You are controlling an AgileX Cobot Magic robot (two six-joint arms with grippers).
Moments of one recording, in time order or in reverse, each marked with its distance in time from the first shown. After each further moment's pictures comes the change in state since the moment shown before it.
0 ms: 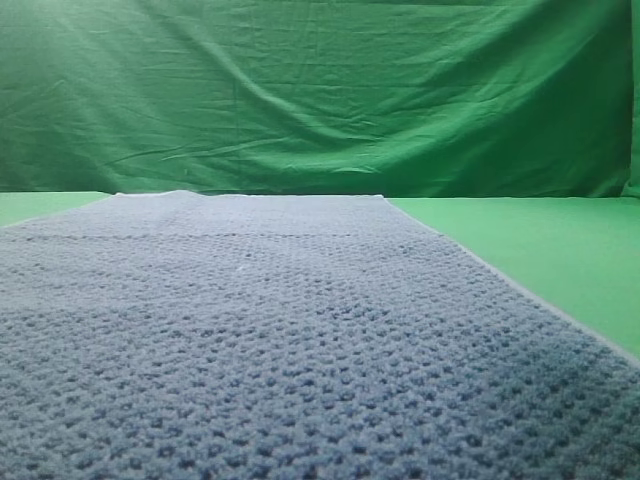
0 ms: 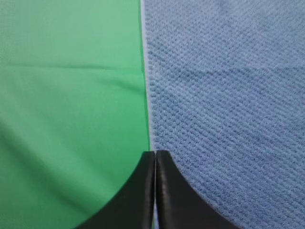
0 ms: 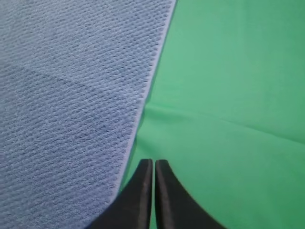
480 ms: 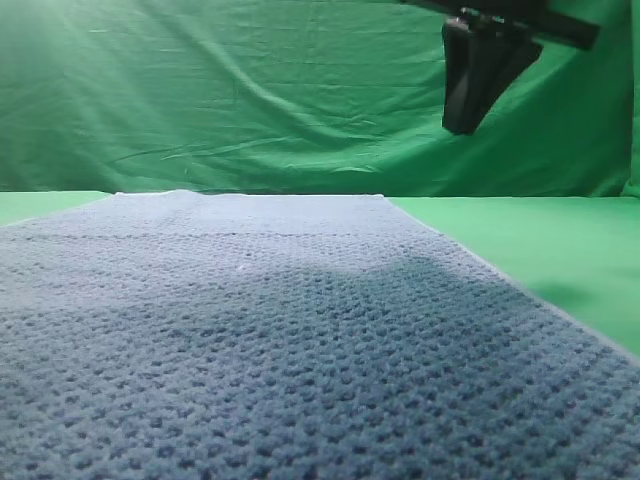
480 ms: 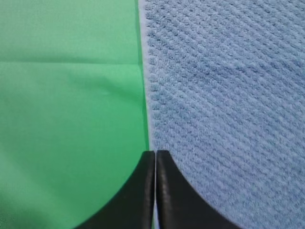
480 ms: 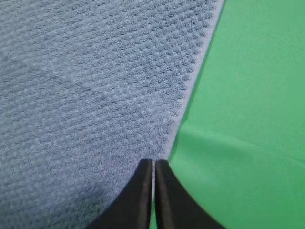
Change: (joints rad) left arm 0.000 0.475 -0.229 0.005 0.016 0.016; right arm 0.075 0.425 -0.249 -0.028 0.042 0.034
